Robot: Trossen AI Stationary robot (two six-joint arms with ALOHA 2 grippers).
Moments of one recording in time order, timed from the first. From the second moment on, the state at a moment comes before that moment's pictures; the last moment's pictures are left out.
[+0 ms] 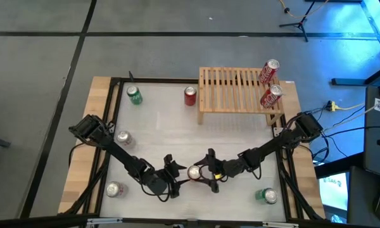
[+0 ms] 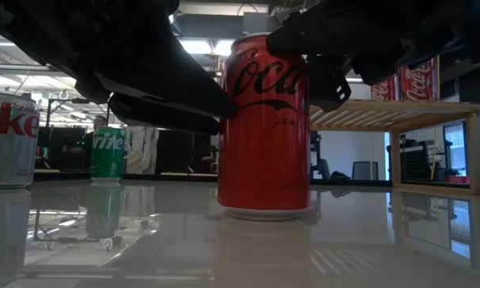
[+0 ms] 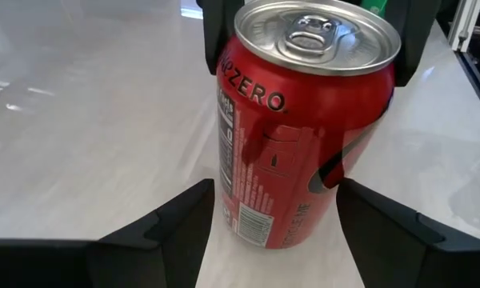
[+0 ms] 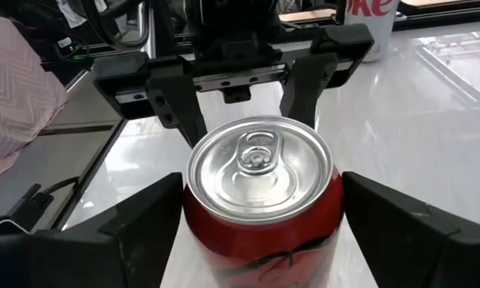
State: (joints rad) left arm -0.60 1.89 0.90 0.36 -0.73 -0.57; right arm 0.50 1.79 0.77 0.68 0.32 0.28
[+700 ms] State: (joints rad) left arm -0.64 1.89 0.90 0.36 -0.84 -0.58; right arm 0.50 1.78 0.77 0.68 0.29 0.28
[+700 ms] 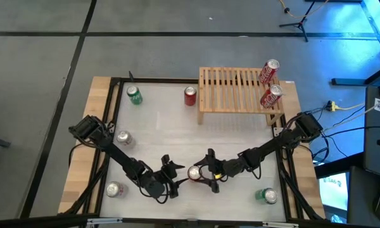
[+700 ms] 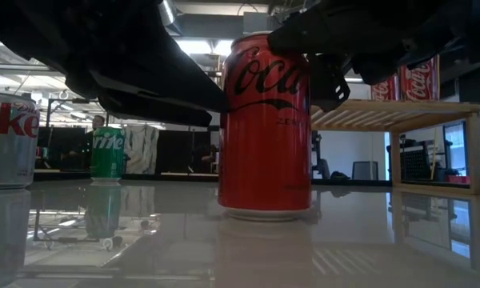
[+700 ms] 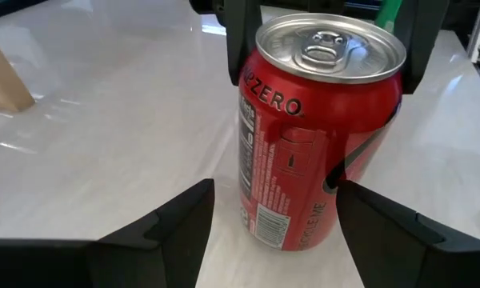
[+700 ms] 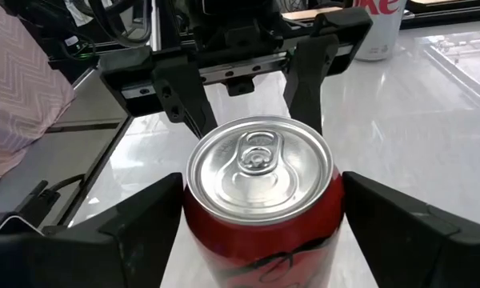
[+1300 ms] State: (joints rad) left arm -0.64 1.88 0.90 0.34 -0.89 -0.56; right arm 0.51 1.67 0.77 0.52 0.24 0.34
